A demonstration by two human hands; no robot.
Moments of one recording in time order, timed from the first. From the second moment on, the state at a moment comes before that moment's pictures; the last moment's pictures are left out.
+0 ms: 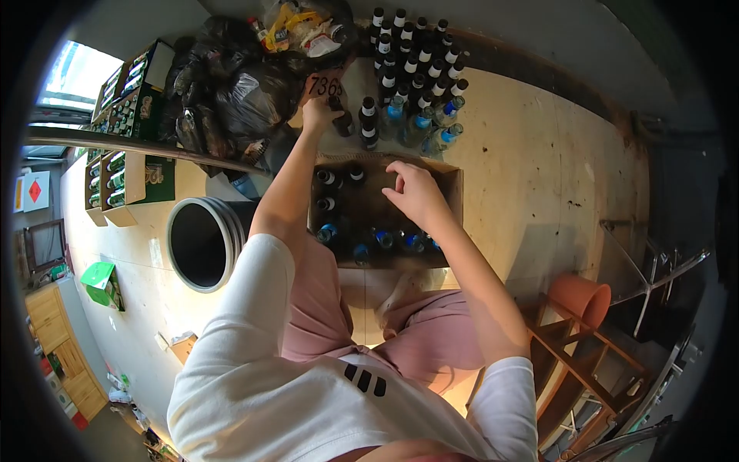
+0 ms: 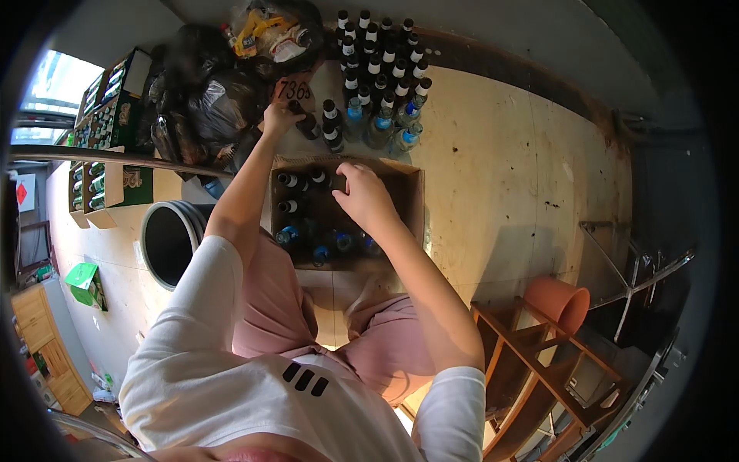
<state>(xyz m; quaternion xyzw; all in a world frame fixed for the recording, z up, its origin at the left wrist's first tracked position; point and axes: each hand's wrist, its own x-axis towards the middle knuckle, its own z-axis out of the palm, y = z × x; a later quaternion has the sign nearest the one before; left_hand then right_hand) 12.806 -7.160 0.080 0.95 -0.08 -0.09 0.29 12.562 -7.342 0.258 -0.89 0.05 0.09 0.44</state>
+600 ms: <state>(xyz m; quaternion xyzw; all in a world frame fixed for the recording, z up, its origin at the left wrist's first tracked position) 12.804 -7.168 0.057 0.93 -0.17 -0.09 0.31 12.549 -7.341 0.250 -0.88 0.05 0.17 0.43</state>
